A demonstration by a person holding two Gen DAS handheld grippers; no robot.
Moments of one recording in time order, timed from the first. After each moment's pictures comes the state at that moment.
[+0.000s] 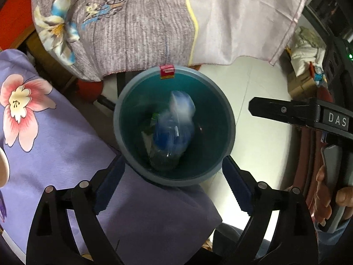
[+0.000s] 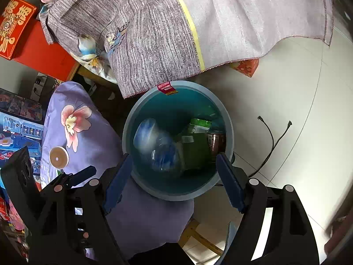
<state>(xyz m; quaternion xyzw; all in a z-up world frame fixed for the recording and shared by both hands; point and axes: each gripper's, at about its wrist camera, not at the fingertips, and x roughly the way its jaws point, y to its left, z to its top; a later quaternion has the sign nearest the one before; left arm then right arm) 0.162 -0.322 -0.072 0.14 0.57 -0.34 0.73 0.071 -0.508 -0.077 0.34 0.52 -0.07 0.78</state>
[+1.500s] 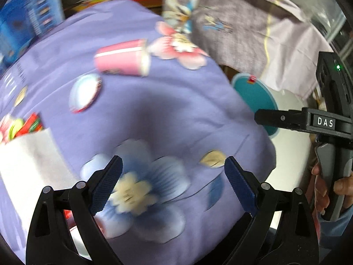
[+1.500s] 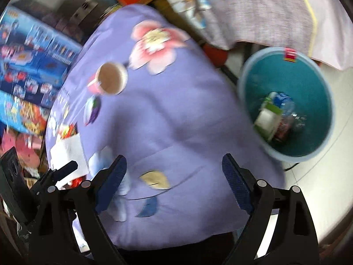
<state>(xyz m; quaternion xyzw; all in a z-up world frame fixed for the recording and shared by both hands) 0.112 -0.035 -0.026 0.02 0.55 -0.19 0.81 0.104 -0.265 -0.051 0.23 0.58 0.08 0.78</state>
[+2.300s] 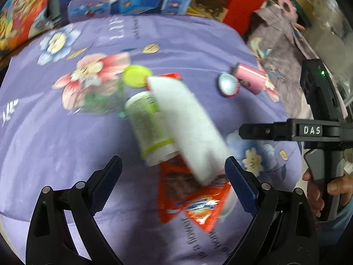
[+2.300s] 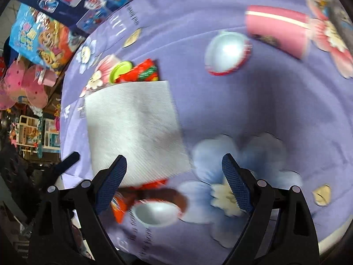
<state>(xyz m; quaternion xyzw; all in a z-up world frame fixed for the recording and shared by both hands) 0.061 0.212 -0.031 -0.11 0.51 -0.08 0.85 0.137 0.014 -0.060 0.12 0.63 0.23 0.73</state>
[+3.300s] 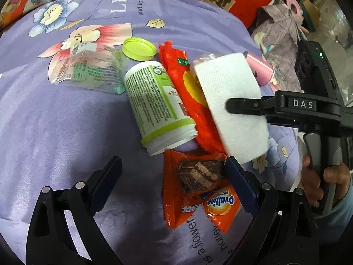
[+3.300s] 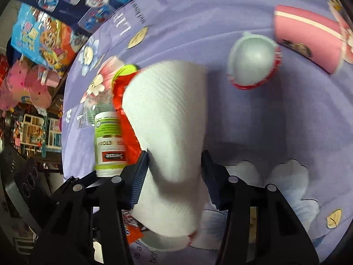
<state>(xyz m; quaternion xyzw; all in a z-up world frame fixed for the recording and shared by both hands) 0.068 0.216 -0.067 -0.14 0.54 -0.10 0.83 0.161 0.027 -0.079 0.13 0.62 0.24 0.73</state>
